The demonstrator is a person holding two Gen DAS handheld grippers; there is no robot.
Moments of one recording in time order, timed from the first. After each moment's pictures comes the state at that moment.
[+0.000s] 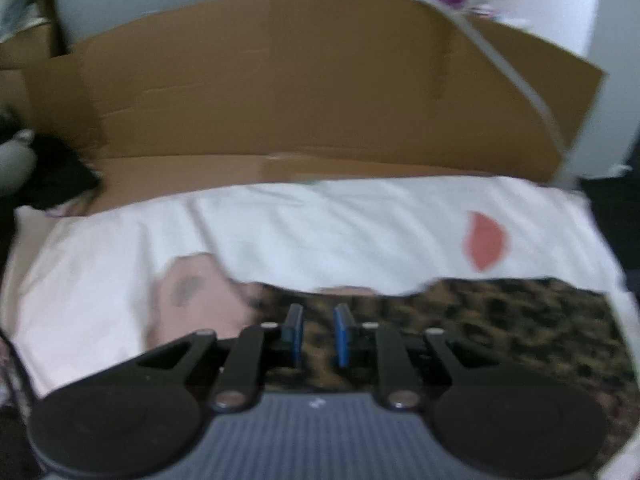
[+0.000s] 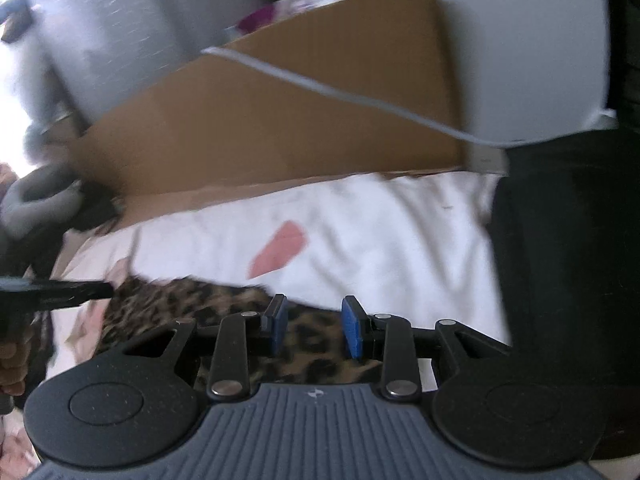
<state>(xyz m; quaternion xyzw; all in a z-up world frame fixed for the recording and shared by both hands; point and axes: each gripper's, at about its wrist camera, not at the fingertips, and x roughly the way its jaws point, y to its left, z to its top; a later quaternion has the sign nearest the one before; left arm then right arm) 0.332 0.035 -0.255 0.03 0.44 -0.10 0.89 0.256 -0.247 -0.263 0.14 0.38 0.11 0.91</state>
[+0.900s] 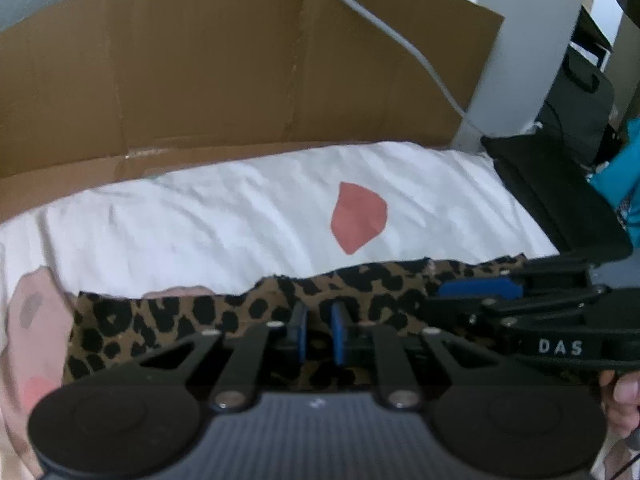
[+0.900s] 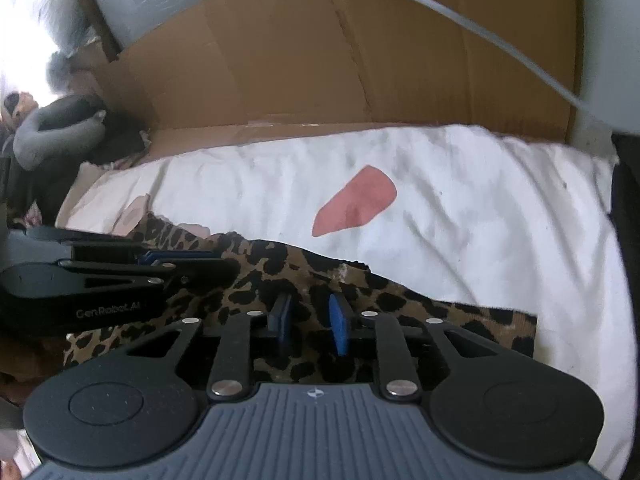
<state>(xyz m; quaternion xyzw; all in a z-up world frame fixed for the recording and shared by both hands) 0.339 -0.029 -0.292 0.03 0.43 -0.22 0.87 0.295 -0.187 -0.308 0.10 0.42 0.16 0.89</state>
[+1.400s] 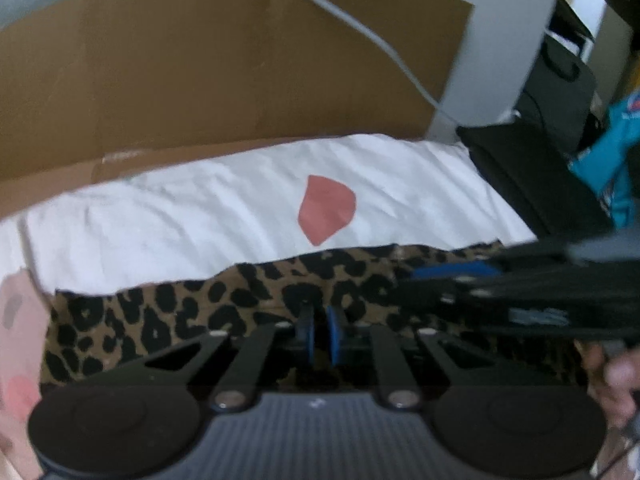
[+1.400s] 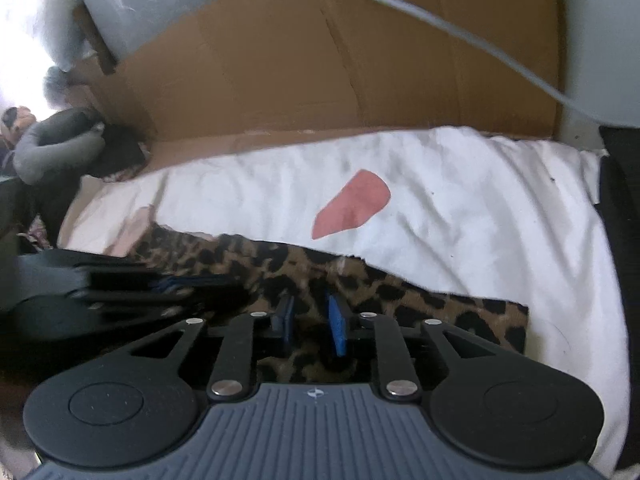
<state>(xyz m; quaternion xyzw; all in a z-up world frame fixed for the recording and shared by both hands) 0.330 -0.040 -0.289 0.04 0.44 -0.24 0.87 0.273 -0.187 -0.291 0.10 0.41 0.16 0.89</state>
